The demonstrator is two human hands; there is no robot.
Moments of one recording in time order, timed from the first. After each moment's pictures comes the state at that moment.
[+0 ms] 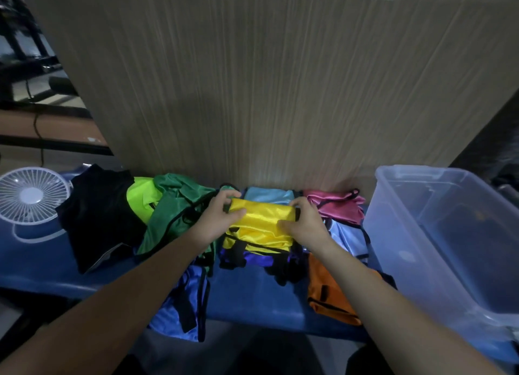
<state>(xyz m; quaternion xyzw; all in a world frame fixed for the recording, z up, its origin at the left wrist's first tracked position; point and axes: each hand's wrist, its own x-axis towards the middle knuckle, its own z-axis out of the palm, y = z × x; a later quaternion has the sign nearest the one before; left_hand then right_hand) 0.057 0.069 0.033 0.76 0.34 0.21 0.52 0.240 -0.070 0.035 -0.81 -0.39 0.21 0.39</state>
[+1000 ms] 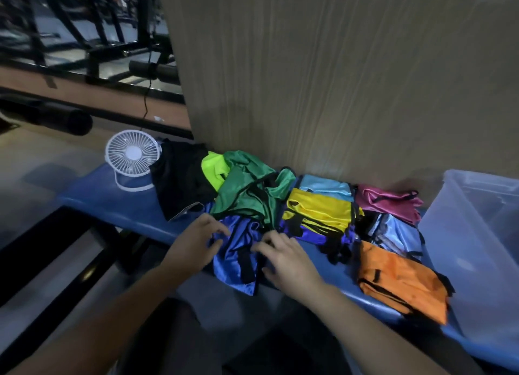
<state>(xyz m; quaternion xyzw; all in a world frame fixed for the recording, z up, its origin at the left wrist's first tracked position) -0.144 0.030 -0.012 0.87 0.38 0.21 0.21 0.073 -0.092 -0.011 -0.65 -0.75 0.03 0.11</state>
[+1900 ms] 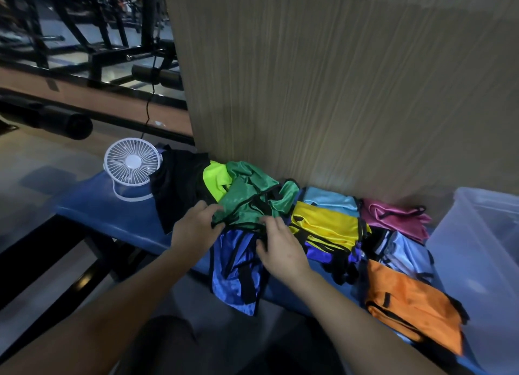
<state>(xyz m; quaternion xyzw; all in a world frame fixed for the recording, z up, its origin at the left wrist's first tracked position) -0.123 0.085 -0.007 0.84 0.47 0.27 0.09 0.063 -0.035 0.012 -0.72 -0.65 0.08 0.22</state>
